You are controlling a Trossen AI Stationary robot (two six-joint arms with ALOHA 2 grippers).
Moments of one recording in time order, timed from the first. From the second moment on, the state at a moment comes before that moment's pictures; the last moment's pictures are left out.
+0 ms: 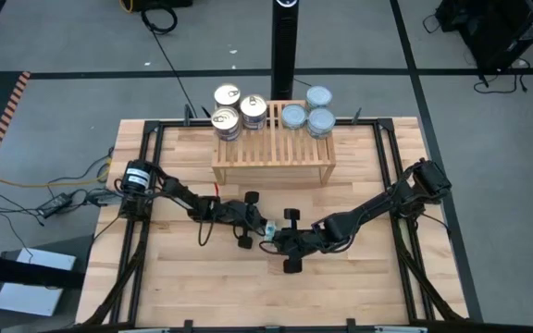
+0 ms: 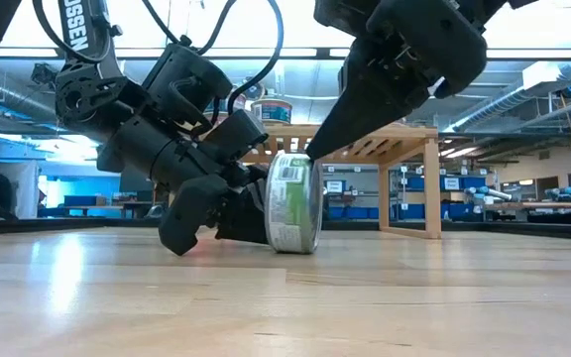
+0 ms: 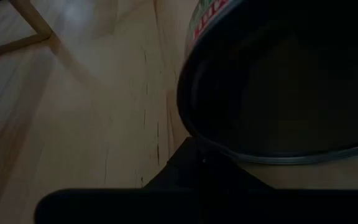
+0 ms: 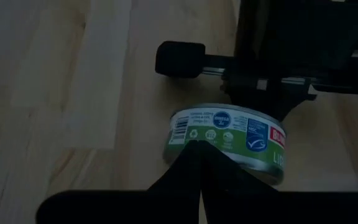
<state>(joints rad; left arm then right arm) -0.13 1.97 0.67 0.77 -0.08 0.20 0.38 1.82 1.13 -0.19 0.40 0.21</state>
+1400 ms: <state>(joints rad) -0.14 1.78 0.66 0.52 -0.29 0.14 0.32 1.82 1.13 -0.10 0.35 0.23</state>
